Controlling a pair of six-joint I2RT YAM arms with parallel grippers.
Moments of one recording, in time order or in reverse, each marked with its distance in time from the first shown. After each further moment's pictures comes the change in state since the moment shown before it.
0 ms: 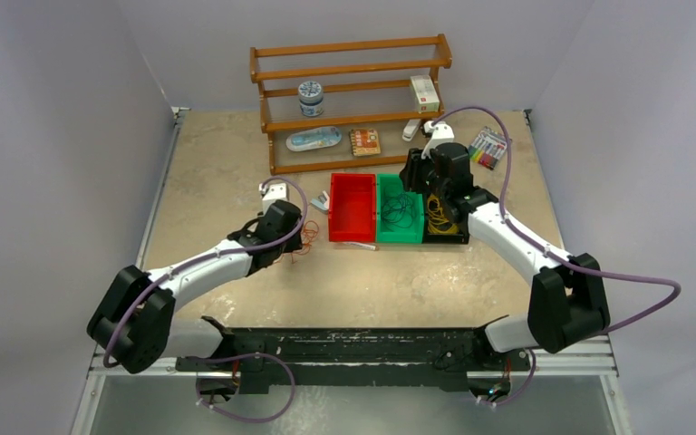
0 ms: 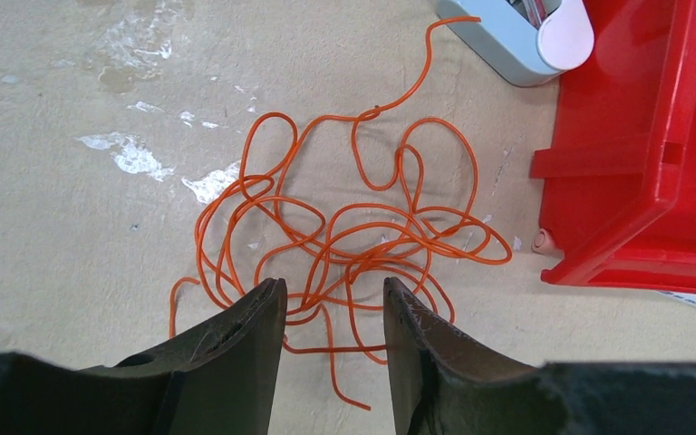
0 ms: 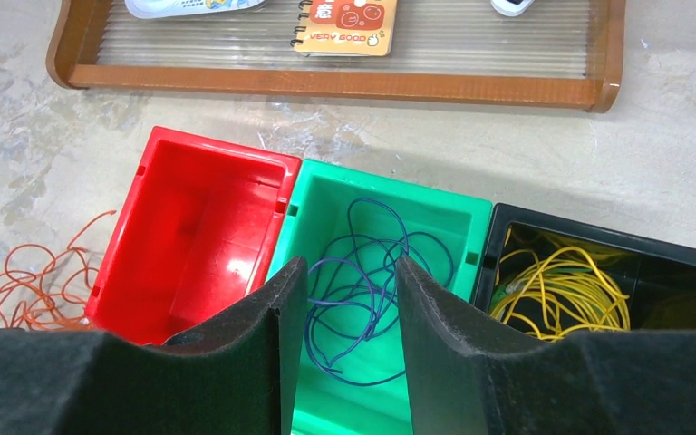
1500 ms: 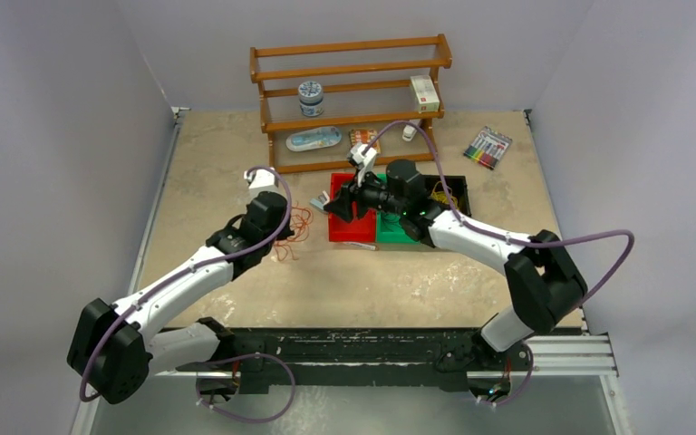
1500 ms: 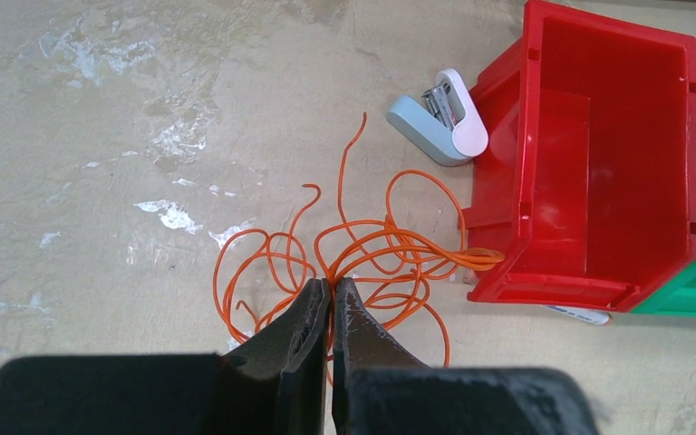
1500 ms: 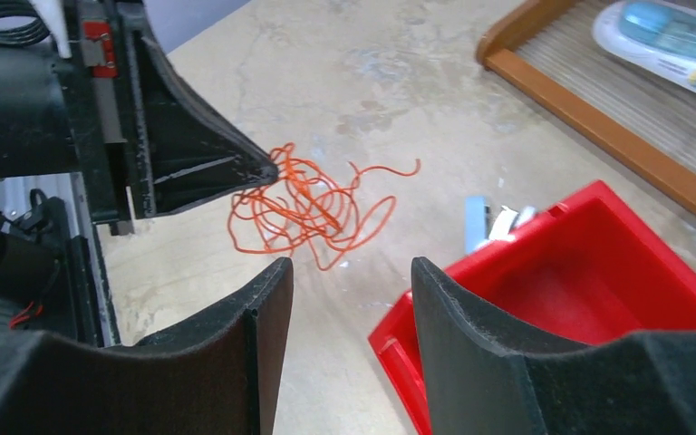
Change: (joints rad) left arm 0.006 -0.167 0.064 -0.052 -0.040 0.048; right arm 0.274 0.134 -0.003 0.328 -0.464 -0.084
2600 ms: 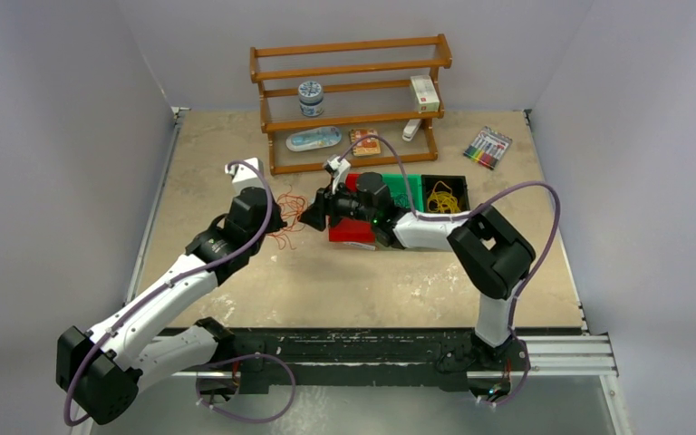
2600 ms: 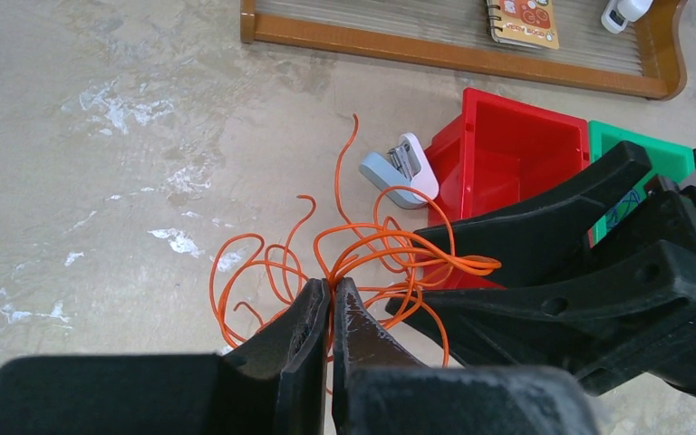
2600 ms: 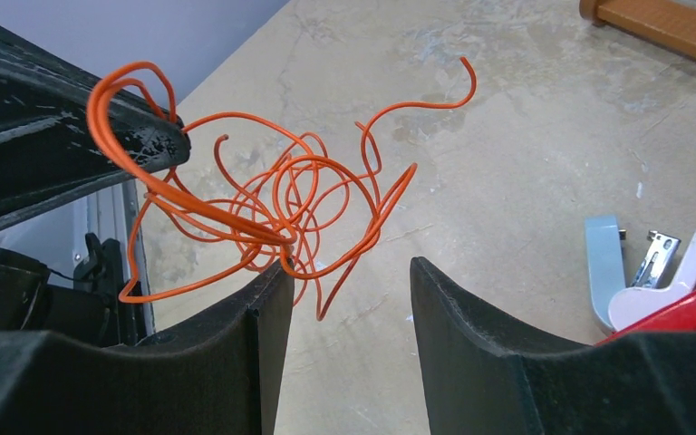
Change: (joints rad) left arm 0.000 -0.132 0.075 -0.080 -0.029 -0.030; right arm 0.101 0.315 0.057 0.296 0.011 0.246
